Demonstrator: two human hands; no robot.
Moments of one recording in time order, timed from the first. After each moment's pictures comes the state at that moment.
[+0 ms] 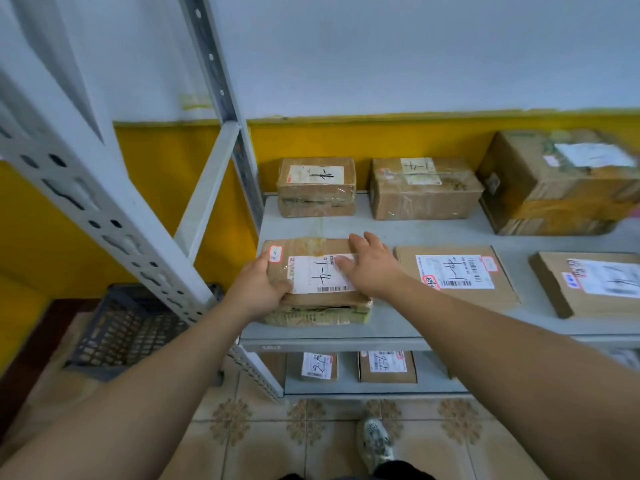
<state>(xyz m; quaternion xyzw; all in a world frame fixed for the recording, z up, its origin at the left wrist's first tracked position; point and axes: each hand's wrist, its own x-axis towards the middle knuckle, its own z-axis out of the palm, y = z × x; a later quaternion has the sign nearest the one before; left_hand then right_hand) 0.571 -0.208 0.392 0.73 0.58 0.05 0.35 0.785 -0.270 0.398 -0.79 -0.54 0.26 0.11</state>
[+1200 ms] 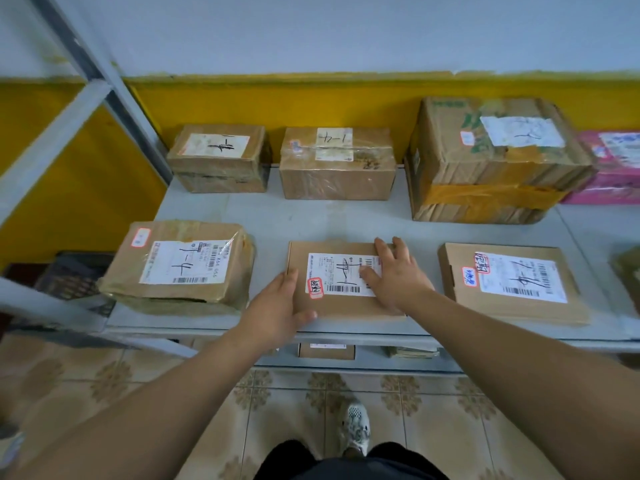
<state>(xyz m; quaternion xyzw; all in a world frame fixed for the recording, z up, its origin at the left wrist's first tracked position) 0.784 -0.329 0.350 0.80 0.51 -0.07 0.30 1.014 -0.370 0.337 -0.81 -0.52 0.26 0.03</state>
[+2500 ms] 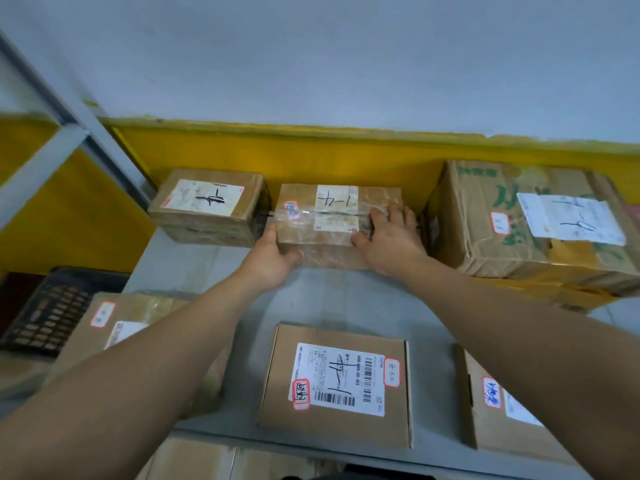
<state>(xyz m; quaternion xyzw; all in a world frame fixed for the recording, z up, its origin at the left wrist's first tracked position) 0.867 -0.140 0.380 0.65 0.59 0.14 0.46 1.076 -0.186 0.394 -0.81 -0.55 0.20 0.04</state>
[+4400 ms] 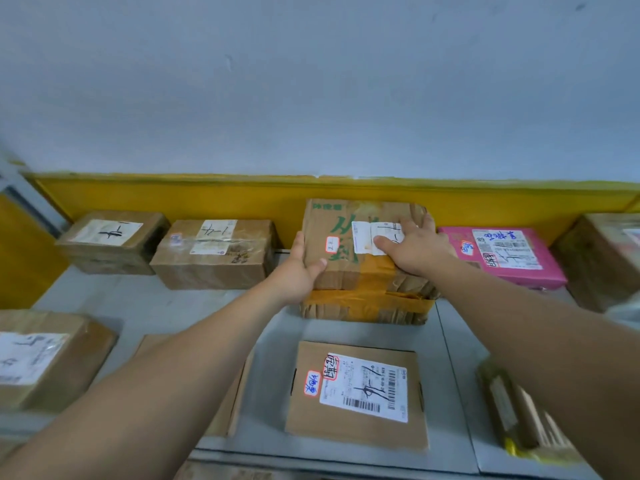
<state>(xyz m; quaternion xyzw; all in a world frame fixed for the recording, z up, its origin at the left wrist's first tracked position) 1.120 -0.295 0.459 0.69 0.57 0.09 0.44 1.349 -0.319 0.444 -0.87 -0.48 0.15 0.04</state>
